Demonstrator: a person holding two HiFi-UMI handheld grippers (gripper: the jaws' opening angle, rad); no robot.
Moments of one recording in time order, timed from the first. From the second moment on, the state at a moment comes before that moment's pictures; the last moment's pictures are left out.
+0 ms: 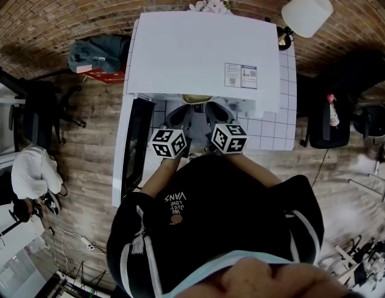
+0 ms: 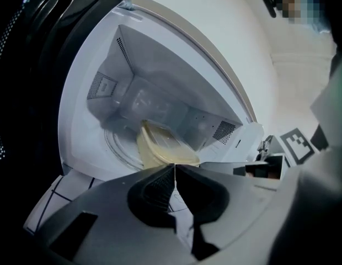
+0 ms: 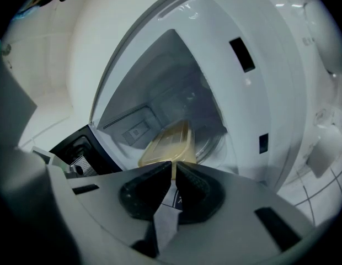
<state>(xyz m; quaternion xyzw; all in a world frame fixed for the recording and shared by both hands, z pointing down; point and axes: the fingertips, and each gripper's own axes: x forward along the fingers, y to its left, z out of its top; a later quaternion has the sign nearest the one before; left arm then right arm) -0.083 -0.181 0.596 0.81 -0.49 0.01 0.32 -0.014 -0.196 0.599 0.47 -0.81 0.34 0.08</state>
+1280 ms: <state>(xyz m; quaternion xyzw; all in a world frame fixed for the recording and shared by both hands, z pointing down) -0.083 -0.194 0.594 0.81 -0.48 -0.01 0.32 -0.014 -0.208 0.597 0.47 -0.81 0.34 0.07</state>
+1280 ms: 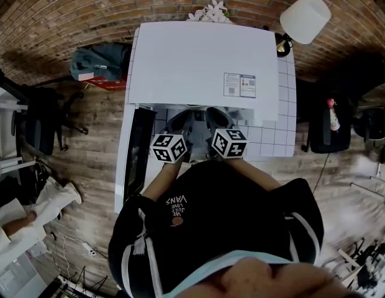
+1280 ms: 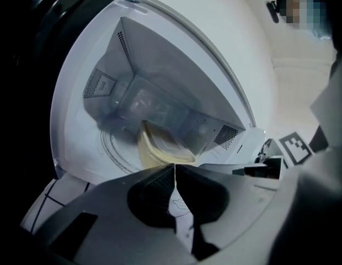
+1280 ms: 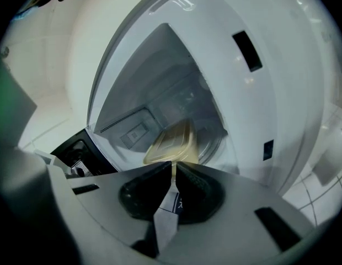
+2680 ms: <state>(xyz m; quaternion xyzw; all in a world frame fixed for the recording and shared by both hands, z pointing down) -0.074 -0.063 0.551 0.85 -0.47 -0.02 0.26 0.009 -0.084 0.561 0.50 -0.81 0.30 0.02</state>
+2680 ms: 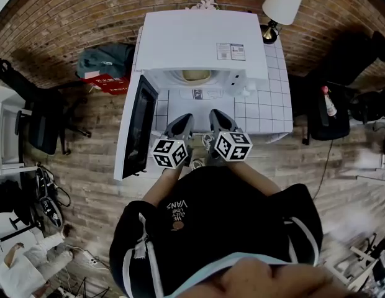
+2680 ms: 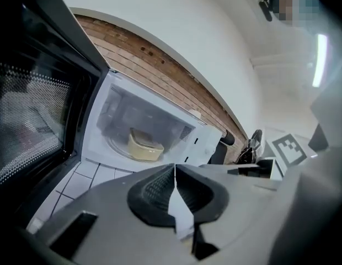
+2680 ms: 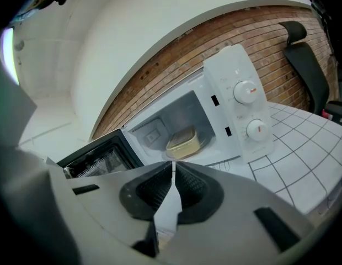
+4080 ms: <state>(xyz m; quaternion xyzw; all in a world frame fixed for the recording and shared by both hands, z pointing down) -0.028 0.030 0.542 0.81 -0.53 -0.01 0.23 0.060 -0.005 0.547 0.43 -0.86 0.27 0.05</state>
